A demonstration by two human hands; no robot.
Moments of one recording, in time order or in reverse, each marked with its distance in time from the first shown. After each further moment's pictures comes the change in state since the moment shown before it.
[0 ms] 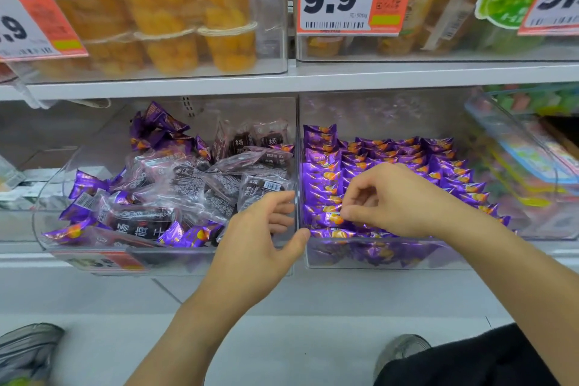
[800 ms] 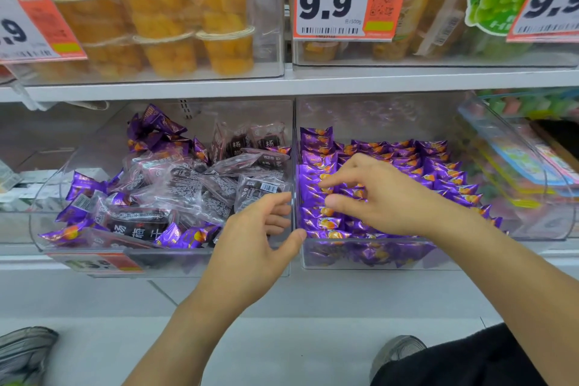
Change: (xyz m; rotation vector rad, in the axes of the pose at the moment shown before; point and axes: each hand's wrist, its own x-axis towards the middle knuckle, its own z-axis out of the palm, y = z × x) left_hand 0.000 -0.001 0.000 -0.037 -0.011 -0.011; right_hand 0.010 0.012 0.005 -0.085 0.062 -0.161
